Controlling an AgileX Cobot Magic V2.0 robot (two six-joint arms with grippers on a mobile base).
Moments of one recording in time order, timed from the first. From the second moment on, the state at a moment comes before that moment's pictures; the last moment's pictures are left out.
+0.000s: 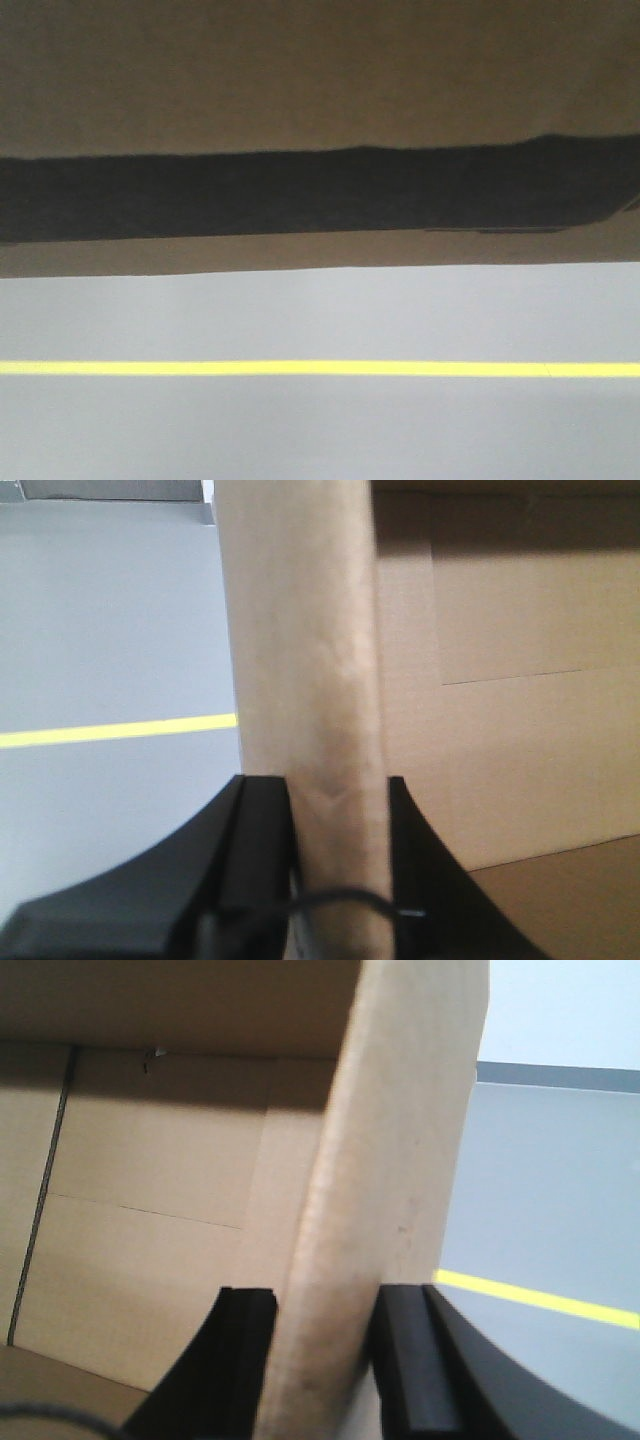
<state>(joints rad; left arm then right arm) -0.49 0.32 -1.00 0.08 1.04 -0.16 0.10 0.32 -0.96 0.34 0.94 -0.11</state>
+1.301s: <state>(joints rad) -0.49 0.32 -1.00 0.08 1.04 -0.16 0.10 0.32 -0.96 0.34 0.94 -0.11</state>
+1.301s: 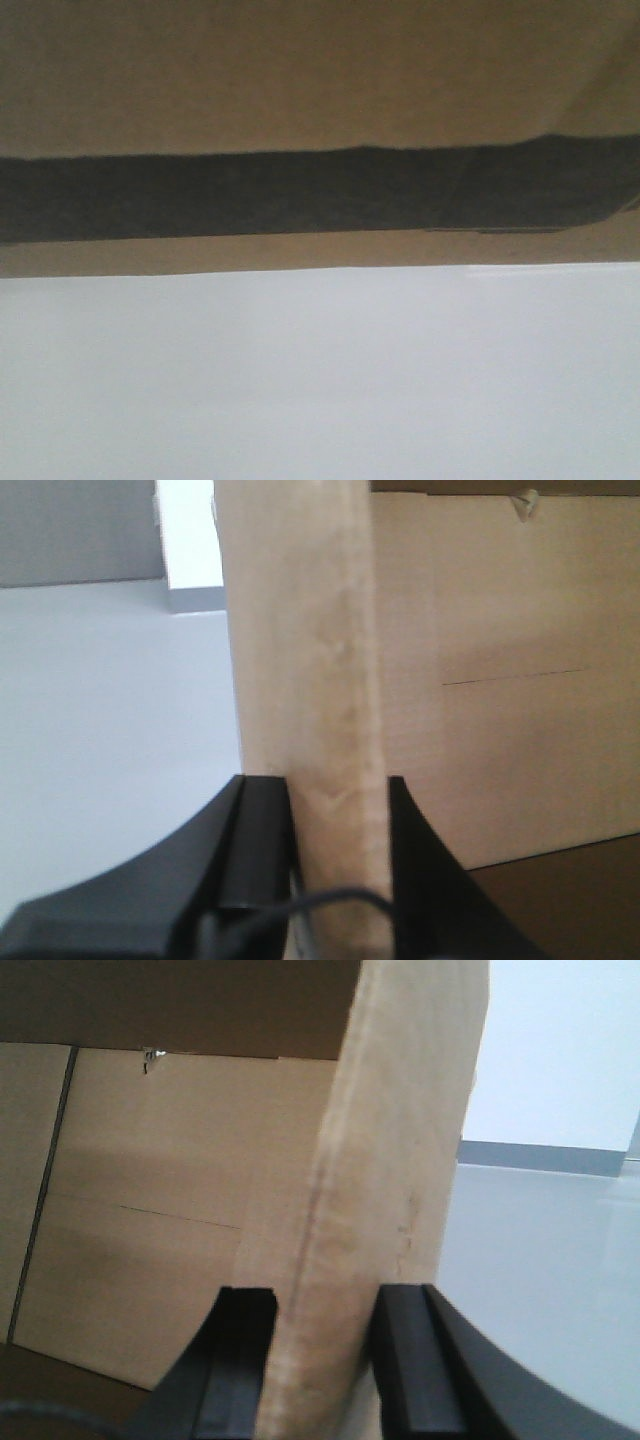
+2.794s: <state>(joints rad) -0.49 0.32 -0.99 0.08 1.04 -0.16 0.10 0.32 -0.96 0.34 0.94 -0.11</state>
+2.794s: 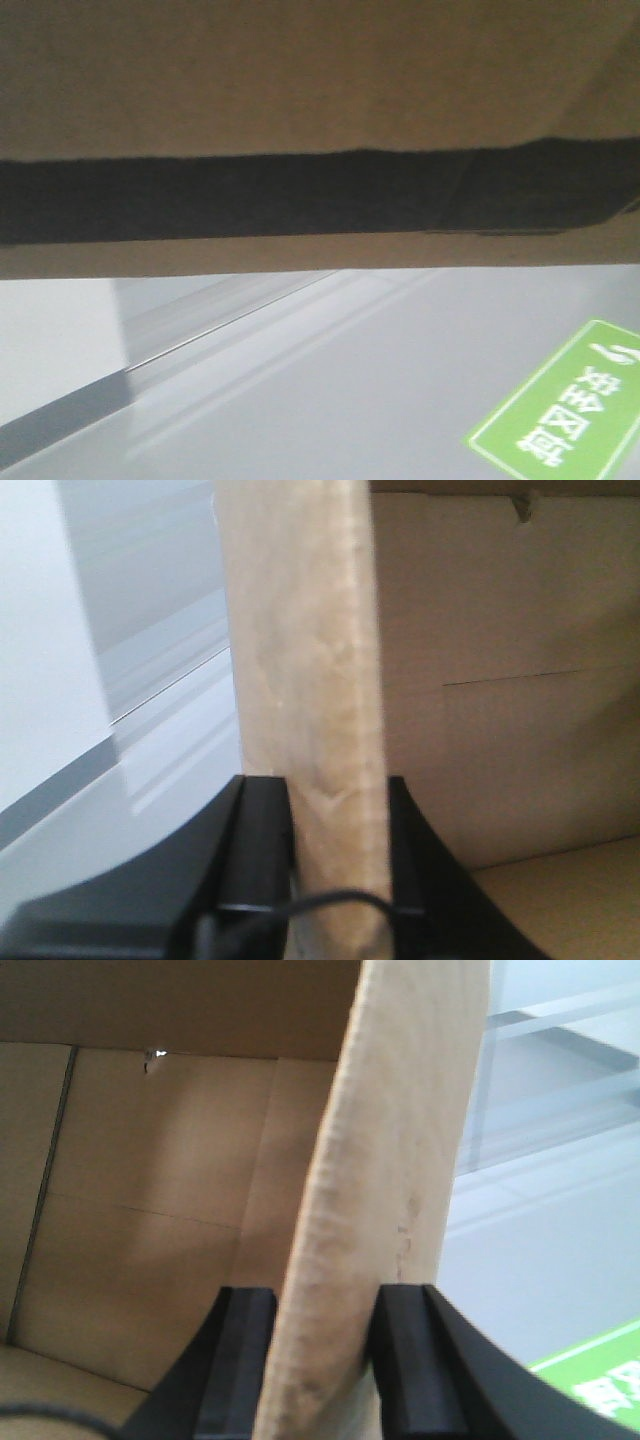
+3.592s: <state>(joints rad) -0.49 0.32 -0.99 0.08 1.04 -0.16 0.10 0.32 -0.96 0.34 0.94 -0.11</state>
